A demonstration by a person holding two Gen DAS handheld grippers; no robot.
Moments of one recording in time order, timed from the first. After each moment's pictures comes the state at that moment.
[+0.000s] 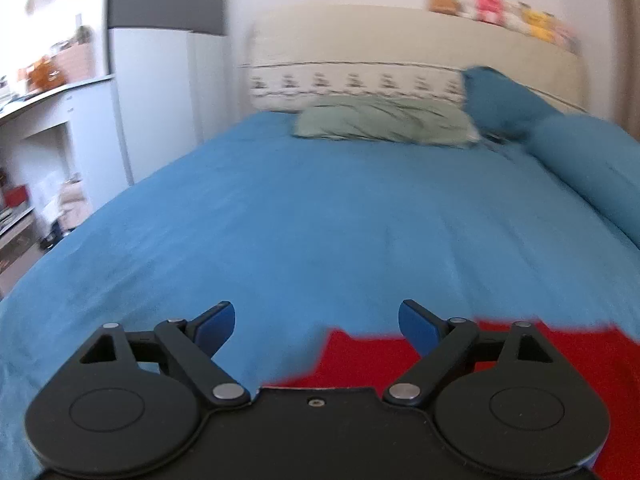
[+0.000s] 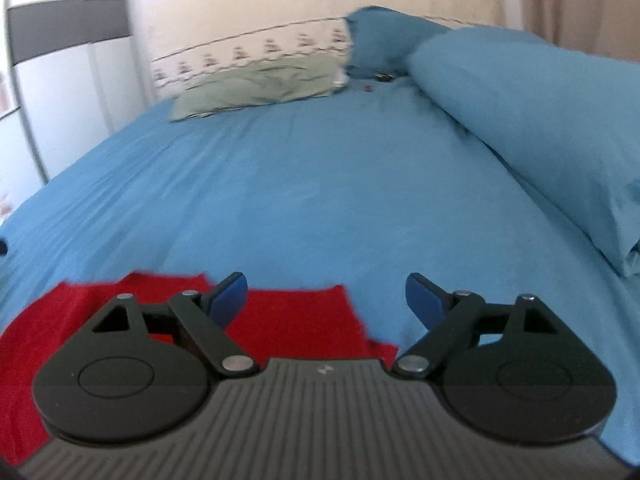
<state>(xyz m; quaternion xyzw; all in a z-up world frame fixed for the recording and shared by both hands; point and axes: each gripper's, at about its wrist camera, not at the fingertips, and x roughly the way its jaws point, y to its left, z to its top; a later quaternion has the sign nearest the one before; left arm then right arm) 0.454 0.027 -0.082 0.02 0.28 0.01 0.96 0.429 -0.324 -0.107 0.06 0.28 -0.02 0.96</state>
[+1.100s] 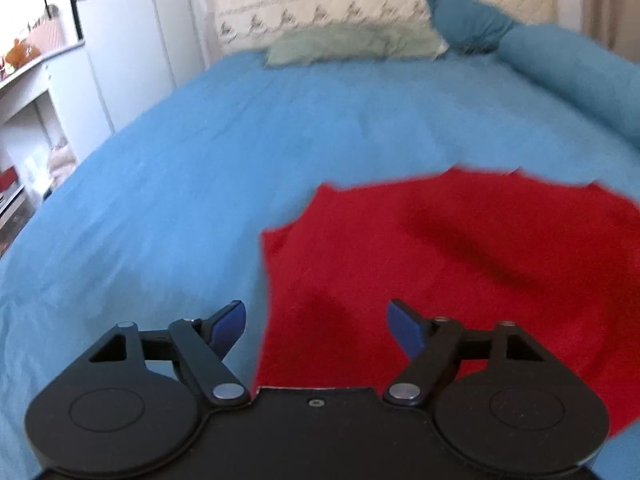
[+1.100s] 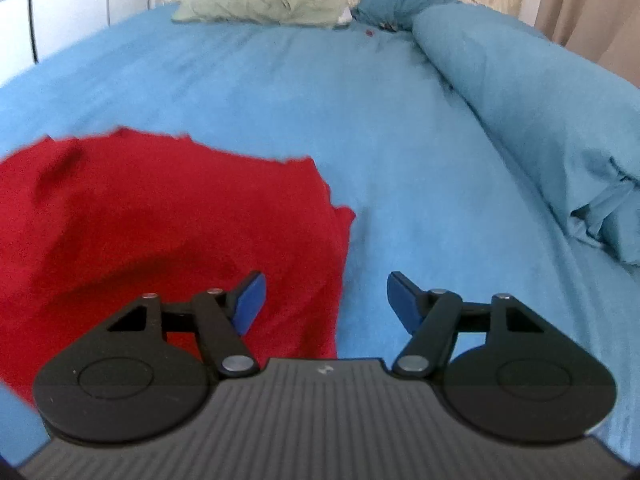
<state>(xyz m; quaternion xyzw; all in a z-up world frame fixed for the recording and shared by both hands) 0.404 0.016 -0.127 0.06 0.36 -0.02 0.93 0.365 -0.304 -0.135 -0.05 0.37 -0.05 0.93</state>
